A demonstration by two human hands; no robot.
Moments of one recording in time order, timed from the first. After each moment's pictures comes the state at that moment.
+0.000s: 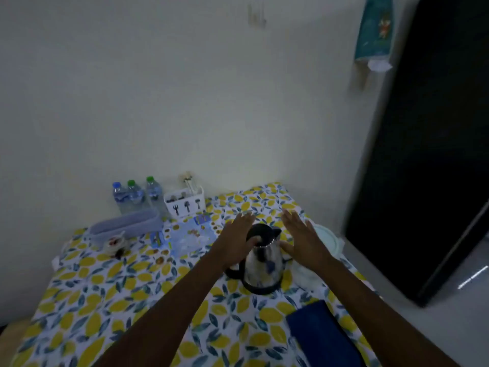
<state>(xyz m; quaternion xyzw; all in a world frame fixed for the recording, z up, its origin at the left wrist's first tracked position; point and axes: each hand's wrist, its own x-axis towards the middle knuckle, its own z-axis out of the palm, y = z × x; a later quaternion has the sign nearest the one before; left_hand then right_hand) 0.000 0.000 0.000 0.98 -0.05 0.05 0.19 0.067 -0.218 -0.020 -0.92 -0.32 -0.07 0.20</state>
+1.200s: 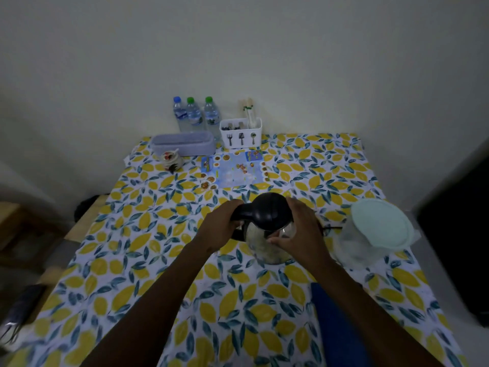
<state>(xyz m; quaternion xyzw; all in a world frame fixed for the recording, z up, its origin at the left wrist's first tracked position) -0.089 0.055 -0.066 0.93 0.17 0.08 0.32 0.029 -0.138 -0.082 -0.84 -0.38 0.06 0.39</state>
